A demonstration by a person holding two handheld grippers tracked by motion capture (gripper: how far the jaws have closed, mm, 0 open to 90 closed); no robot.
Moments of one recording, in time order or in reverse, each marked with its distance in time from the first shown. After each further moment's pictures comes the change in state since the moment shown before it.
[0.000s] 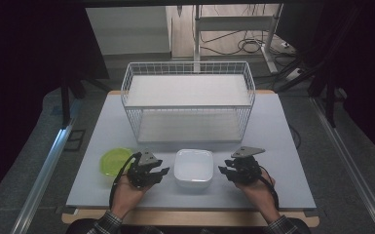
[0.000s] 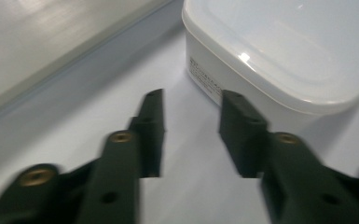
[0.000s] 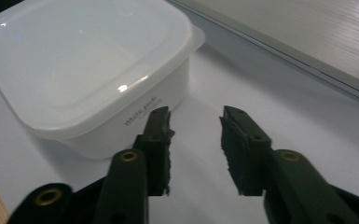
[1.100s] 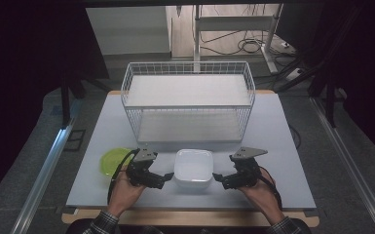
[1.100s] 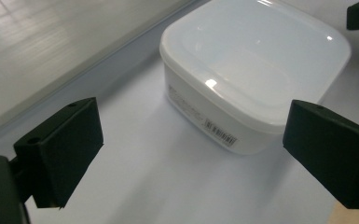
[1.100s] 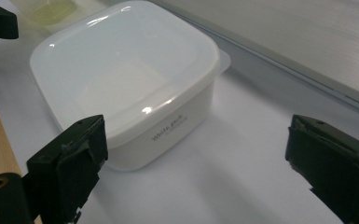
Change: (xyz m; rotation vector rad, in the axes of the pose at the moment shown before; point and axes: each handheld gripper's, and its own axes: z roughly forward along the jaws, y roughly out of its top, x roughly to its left) left arm 0.006 0.012 -0.003 -0.047 -0.119 -0.004; right arm 0.004 0.001 -0.002 -0.080 0.085 -0.021
